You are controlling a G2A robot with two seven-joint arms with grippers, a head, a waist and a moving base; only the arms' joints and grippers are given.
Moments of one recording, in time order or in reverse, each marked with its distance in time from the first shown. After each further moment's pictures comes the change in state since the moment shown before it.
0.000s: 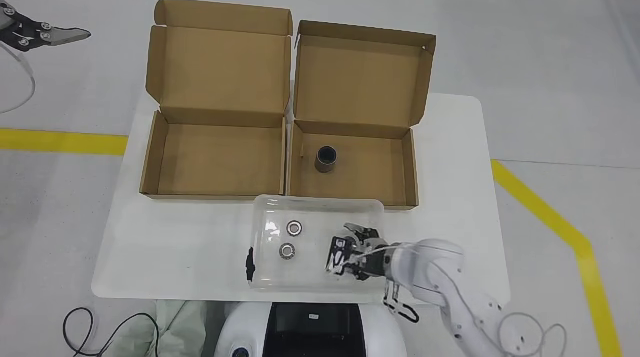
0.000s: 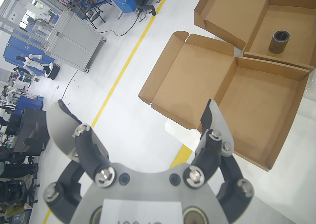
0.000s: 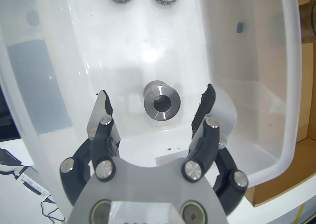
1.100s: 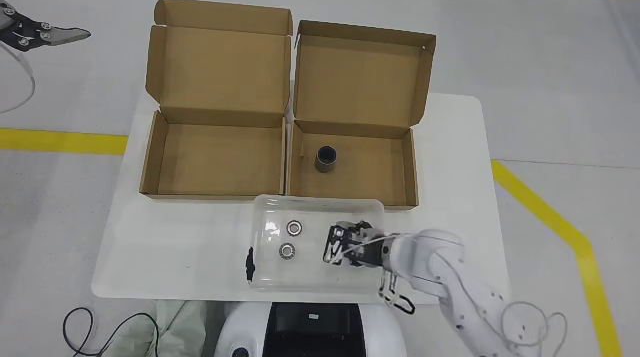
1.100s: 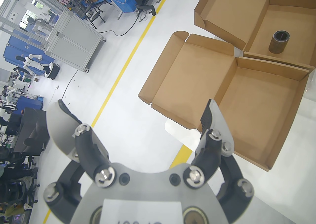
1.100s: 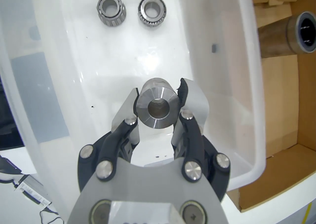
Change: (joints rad) left arm 0.000 0.000 0.000 0.000 0.000 0.000 0.000; right arm 0.057 0.011 -0.016 -0.031 0.076 0.028 -0.011
